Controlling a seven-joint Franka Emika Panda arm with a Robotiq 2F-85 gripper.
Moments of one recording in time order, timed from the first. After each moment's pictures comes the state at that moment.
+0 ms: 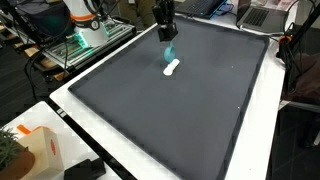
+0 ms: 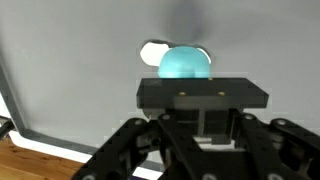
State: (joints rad) arm -0.47 0.25 0.82 -2.08 2.52 3.82 -2.61
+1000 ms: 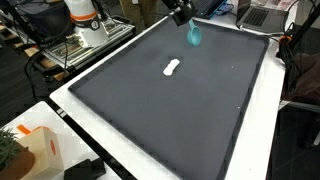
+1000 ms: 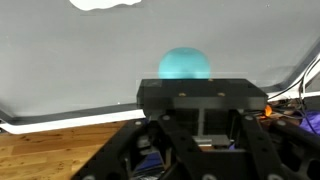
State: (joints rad) arm -1.27 0.13 1.66 -2.20 2.51 3.54 -2.24
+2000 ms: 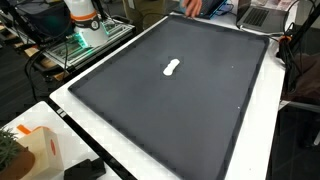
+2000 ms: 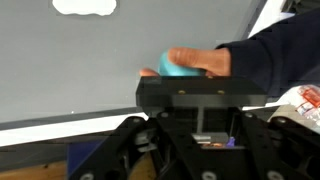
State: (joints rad) arm -1.24 0.75 1.81 -1.86 2.51 4.15 -2.64
